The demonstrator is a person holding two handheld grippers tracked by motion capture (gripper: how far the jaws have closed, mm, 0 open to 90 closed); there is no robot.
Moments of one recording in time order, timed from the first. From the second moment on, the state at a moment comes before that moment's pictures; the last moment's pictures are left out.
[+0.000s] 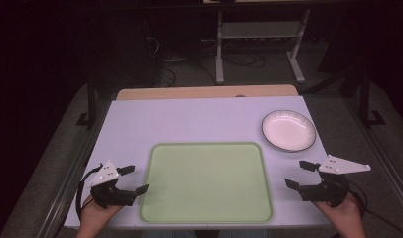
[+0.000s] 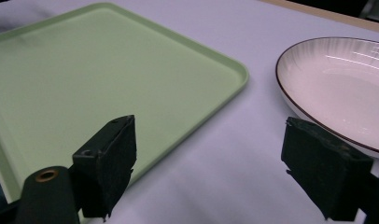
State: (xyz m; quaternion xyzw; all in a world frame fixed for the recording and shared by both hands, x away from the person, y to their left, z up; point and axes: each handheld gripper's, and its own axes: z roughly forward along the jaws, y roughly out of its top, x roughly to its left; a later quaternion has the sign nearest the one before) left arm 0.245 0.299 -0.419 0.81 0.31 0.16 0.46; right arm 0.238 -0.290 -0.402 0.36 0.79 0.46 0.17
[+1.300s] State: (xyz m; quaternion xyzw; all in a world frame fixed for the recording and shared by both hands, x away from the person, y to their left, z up) left arm 0.247 0.301 -0.420 0.81 0.31 0.17 0.46; right arm 0.279 -0.361 -0.390 0.42 0.79 0.42 0.16
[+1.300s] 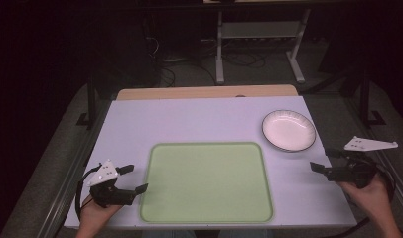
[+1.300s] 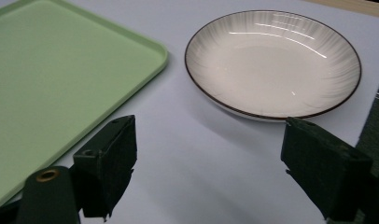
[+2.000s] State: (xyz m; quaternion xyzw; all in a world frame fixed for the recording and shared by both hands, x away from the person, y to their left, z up) left arm 0.248 0.299 -0.422 0.81 0.32 0.16 0.46; right arm 0.328 -0.392 -0.395 0.49 0.76 0.40 0.16
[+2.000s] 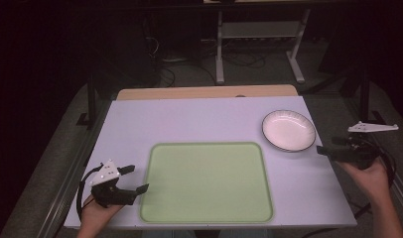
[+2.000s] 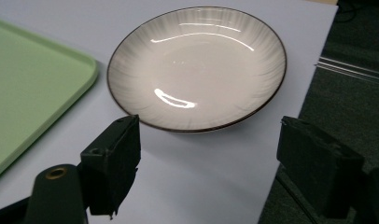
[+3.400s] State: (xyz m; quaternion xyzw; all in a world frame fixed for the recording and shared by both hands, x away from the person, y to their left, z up) left arm 0.252 0.299 -0.425 0.82 0.32 0.16 0.46; right arm 0.412 -0.391 -0.439 0.68 0.64 0.35 0.06
